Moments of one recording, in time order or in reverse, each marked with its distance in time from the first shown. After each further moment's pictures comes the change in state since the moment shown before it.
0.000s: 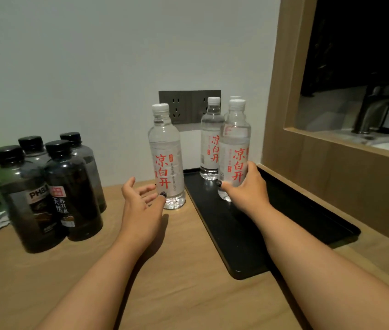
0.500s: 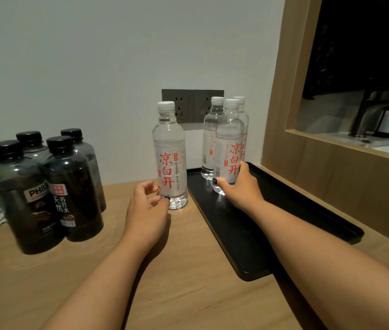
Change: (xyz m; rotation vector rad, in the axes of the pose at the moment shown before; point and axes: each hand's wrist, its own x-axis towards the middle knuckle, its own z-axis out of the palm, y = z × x) left_hand 0.008 -0.009 0.002 0.070 -0.018 -0.020; right_hand 0.013 -0.002 0.015 -0.076 -0.115 -0.020
